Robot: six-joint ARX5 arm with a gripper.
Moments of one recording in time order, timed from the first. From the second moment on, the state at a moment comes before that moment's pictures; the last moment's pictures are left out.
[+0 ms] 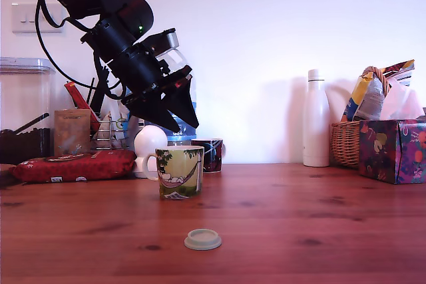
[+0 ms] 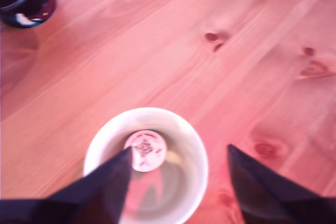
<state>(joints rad) -0.40 2.01 1.60 -0.45 0.38 0.19</state>
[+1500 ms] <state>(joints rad) -0.05 1.27 0.65 0.01 0.38 0.05</state>
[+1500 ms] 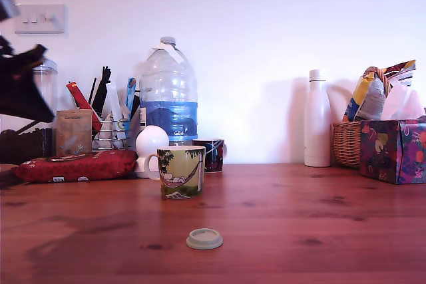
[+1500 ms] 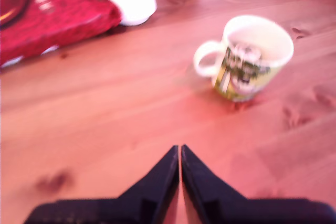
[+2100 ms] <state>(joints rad) -0.04 0.69 0.32 0.02 0.32 -0.02</state>
